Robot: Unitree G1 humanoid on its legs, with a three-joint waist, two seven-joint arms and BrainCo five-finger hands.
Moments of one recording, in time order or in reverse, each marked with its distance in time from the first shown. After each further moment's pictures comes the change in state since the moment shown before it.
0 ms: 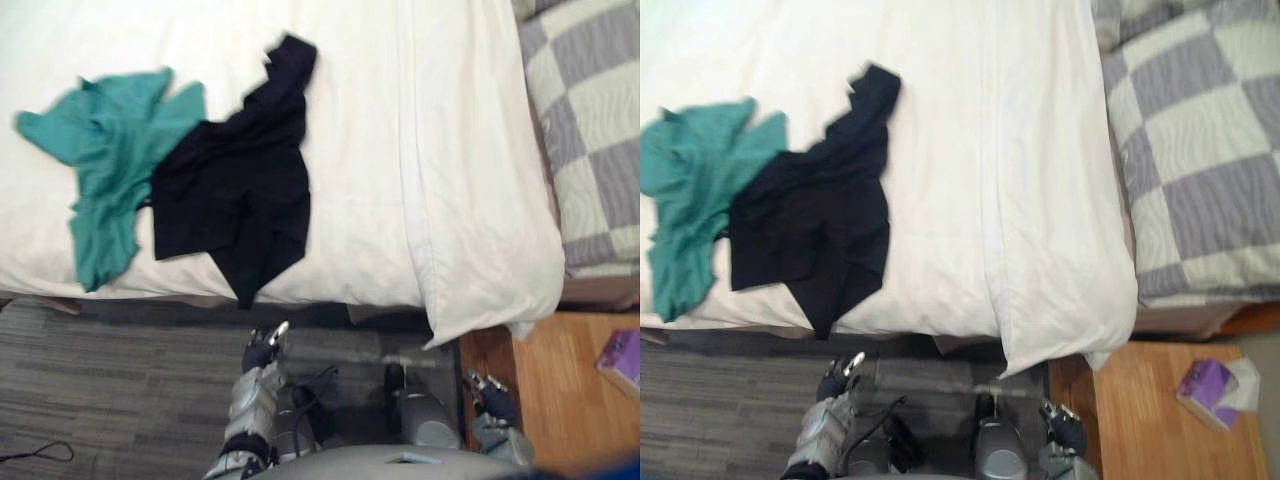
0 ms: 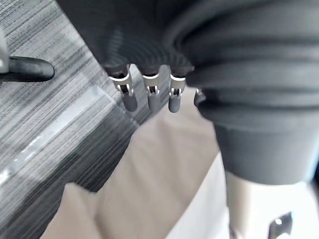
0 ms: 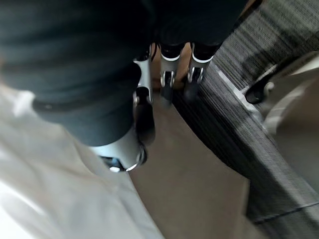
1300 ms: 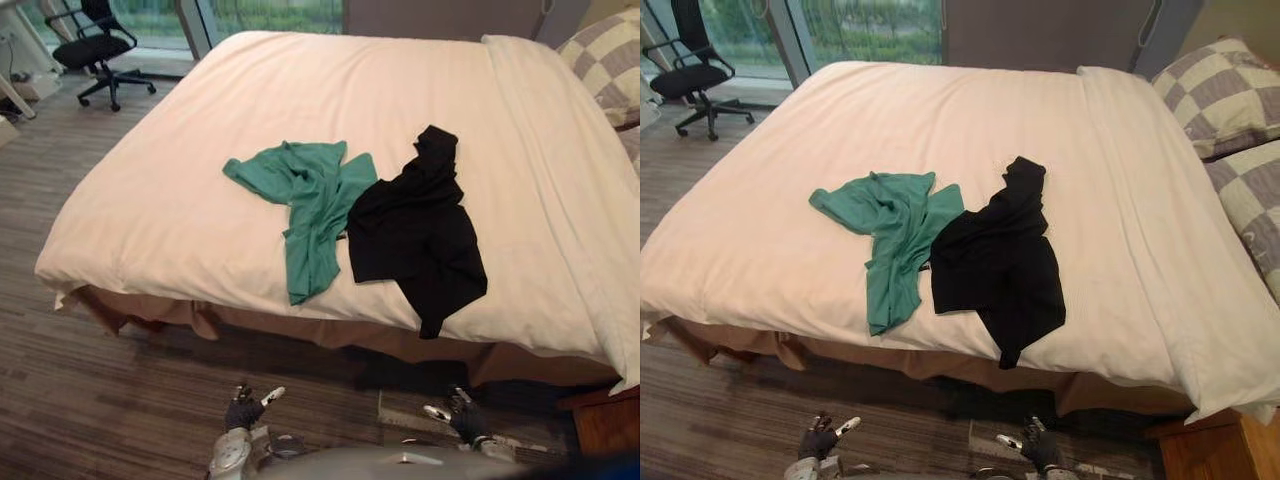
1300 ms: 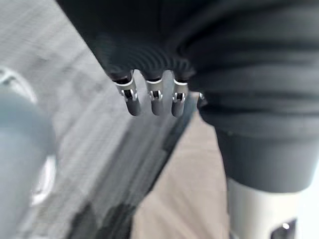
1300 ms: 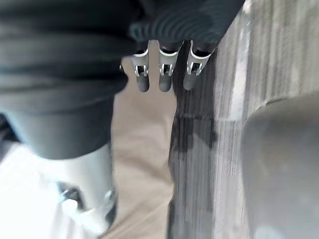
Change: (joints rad) left arm 0.134 0.043 -0.086 -0.009 0.274 -0.088 0.057; right arm -0.024 -0.133 0.314 0.079 -0.325 -0.044 -0.009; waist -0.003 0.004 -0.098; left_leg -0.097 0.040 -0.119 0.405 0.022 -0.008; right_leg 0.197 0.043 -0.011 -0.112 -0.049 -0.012
